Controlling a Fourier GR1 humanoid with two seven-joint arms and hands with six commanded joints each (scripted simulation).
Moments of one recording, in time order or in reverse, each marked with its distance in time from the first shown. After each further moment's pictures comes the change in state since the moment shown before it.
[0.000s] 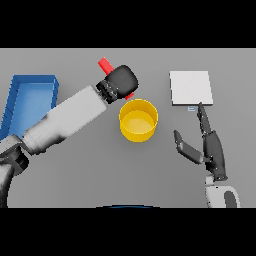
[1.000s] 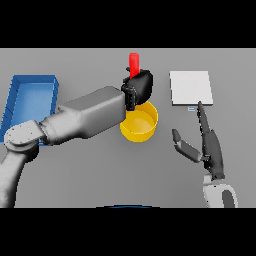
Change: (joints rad) left arm -0.227 -0.077 -0.426 0.087 -0.216 0.008 -0.071; right arm -0.012 0.009 0.007 0.005 0.035 -0.028 0.021
